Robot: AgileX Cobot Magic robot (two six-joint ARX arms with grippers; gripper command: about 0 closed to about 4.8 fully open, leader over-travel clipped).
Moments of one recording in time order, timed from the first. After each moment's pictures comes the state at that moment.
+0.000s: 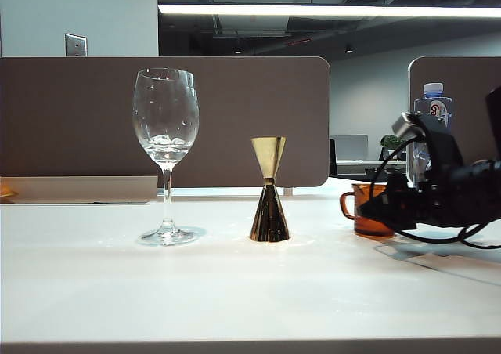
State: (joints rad) left arm -0.62 0.32 0.77 -0.76 0.22 -0.11; right arm 0.16 1.97 0.56 1.19 -0.45 -0.04
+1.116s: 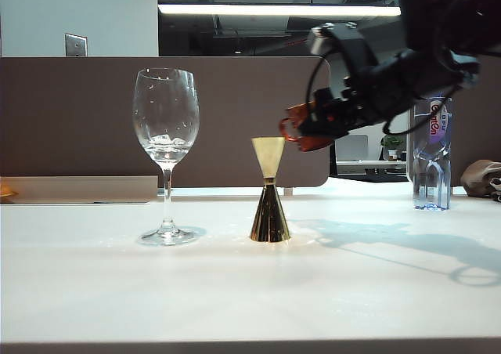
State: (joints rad) left arm -0.62 0.32 0.77 -0.76 0.22 -0.11; right arm 0.35 1.69 0.89 0.57 -0.28 -0.37
